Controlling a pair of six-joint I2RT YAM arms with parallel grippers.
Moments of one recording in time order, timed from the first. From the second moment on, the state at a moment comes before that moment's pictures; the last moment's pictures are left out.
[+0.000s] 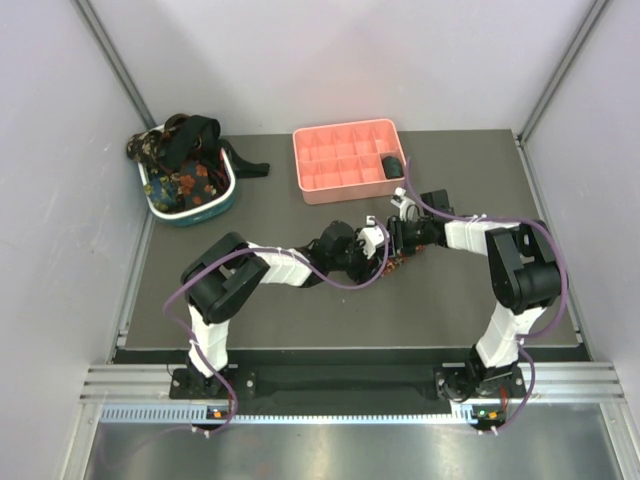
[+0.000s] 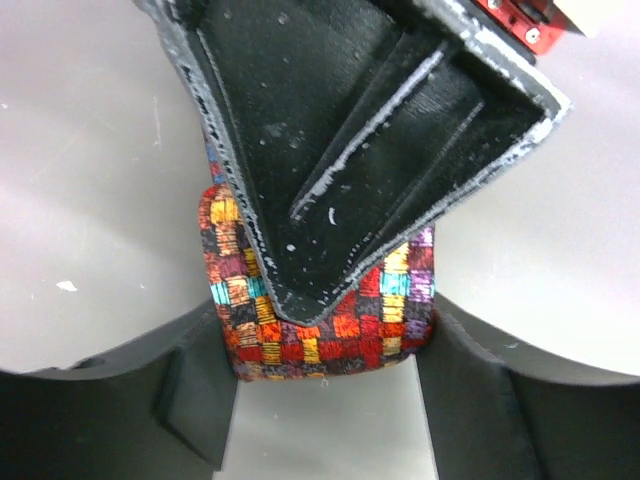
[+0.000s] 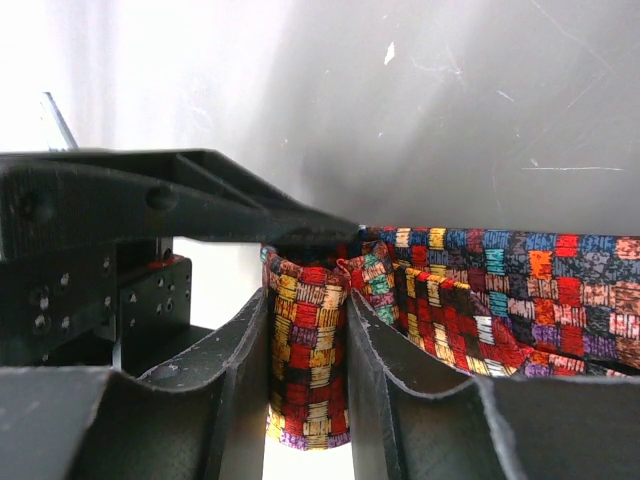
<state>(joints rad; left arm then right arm) -0.82 1.94 0.97 0.41 0.30 0.10 0.25 1.80 0.92 -0.10 -0.82 0.22</state>
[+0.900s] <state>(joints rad) -0.84 1.89 0.93 0.42 0.26 0.13 0.26 1.79 0.88 -0.03 -0.85 0.27</state>
